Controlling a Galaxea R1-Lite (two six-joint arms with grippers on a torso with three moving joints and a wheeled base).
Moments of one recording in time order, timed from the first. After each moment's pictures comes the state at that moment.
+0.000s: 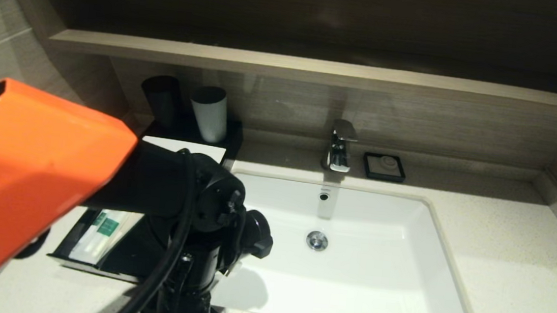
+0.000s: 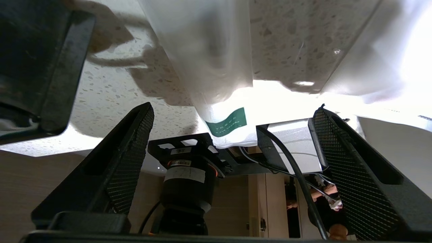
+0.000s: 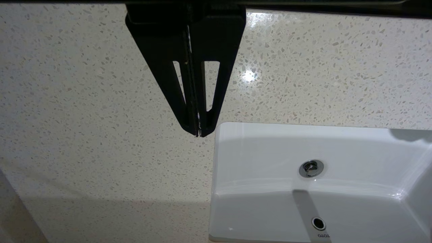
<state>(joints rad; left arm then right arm) -0.78 2.06 -1.45 1.16 0.04 -0.25 0.00 0.00 0.00 0.01 -0.01 0.00</state>
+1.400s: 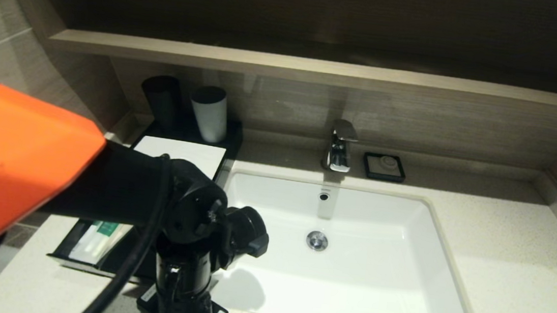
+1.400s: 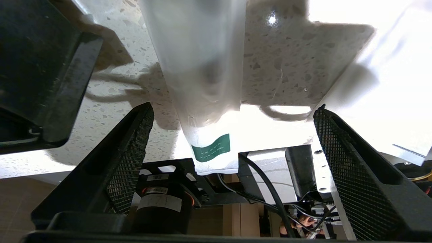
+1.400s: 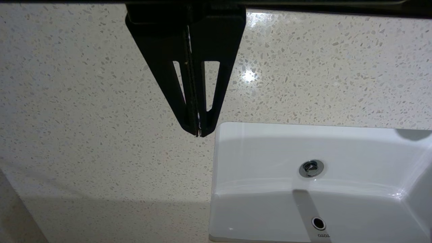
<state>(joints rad) -0.78 1.99 -1.33 0.96 0.03 -0.35 0.00 0.00 0.00 0.01 -0.01 0.00</state>
